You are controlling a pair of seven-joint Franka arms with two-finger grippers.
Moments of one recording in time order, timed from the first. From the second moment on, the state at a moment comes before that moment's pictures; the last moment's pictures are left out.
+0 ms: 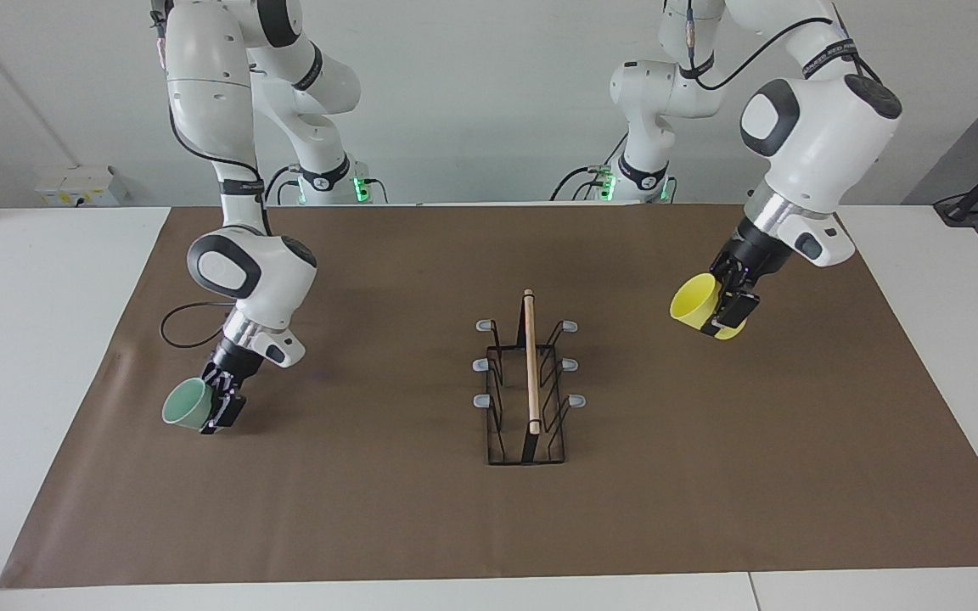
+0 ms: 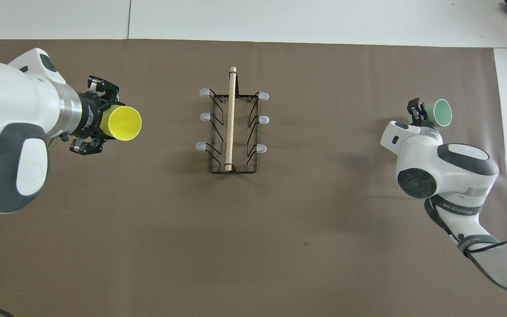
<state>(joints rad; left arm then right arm) -0.40 0.05 0.13 -1.81 -0.05 2.06 -1.43 -0.05 0.34 -0.02 -2.04 -1.63 2.71 -0.61</state>
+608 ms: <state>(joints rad) -0.64 0.08 0.13 -1.80 0.47 1.91 -1.94 -0.03 0.30 -0.01 -2.01 -1.50 2.74 -0.61</state>
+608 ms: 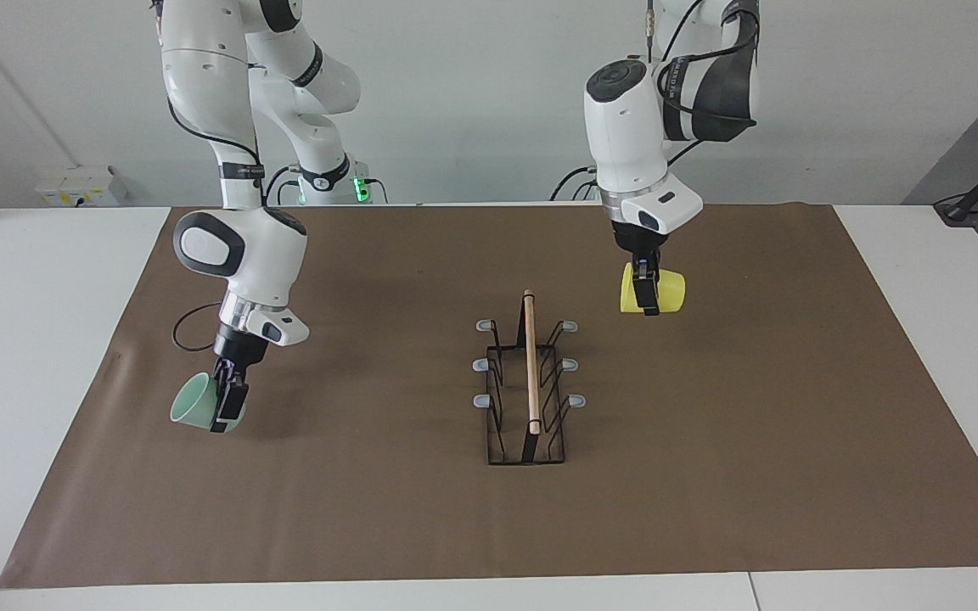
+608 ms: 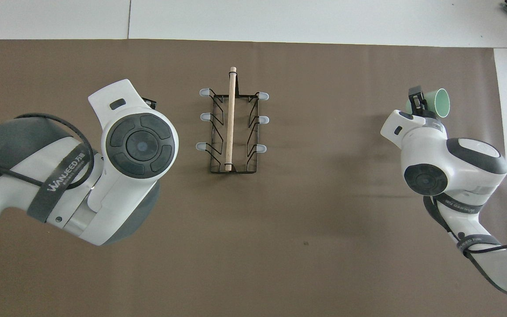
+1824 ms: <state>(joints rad) -0.87 0.28 0.13 -1.70 0.80 1.67 -2.11 0.05 0.07 0.15 -1.85 -0.06 2.21 -1.06</state>
